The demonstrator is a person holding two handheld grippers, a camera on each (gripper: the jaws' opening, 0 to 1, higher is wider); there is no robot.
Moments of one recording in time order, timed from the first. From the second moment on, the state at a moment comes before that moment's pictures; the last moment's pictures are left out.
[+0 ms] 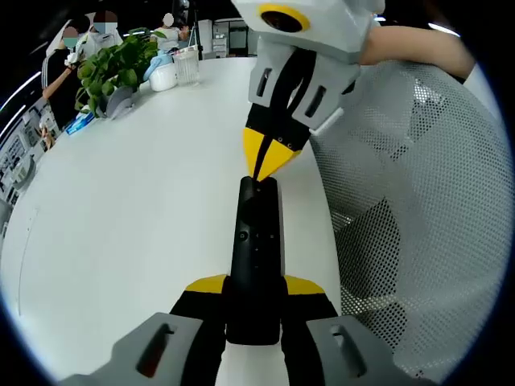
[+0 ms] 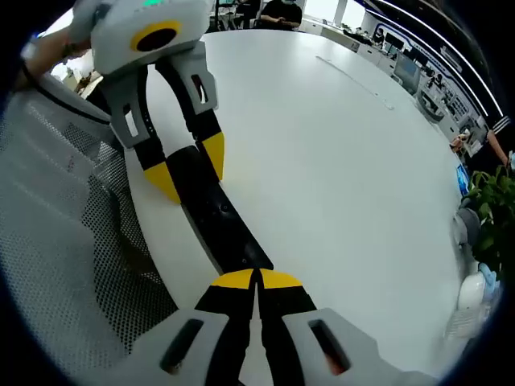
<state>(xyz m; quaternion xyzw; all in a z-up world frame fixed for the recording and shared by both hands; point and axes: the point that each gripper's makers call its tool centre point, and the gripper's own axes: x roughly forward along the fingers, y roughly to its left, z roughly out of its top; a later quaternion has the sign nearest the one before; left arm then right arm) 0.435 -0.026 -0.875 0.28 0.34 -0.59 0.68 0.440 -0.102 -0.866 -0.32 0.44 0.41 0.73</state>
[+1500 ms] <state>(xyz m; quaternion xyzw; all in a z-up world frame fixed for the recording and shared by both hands) 0.434 -0.027 -0.874 0.28 0.34 -0.58 0.68 0.438 -0.104 -0.866 -0.30 0.44 0.38 0.75</state>
